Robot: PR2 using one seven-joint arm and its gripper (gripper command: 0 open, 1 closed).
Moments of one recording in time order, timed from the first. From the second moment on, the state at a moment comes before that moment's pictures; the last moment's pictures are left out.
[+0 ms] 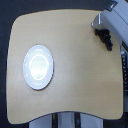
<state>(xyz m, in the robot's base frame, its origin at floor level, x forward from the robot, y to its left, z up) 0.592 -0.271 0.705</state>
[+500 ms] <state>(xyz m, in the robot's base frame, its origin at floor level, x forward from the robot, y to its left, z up) 0.593 -0.271 0.708</state>
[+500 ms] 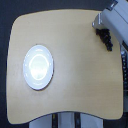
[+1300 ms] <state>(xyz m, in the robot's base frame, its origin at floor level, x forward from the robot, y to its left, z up) 0.602 -0.268 0.721</state>
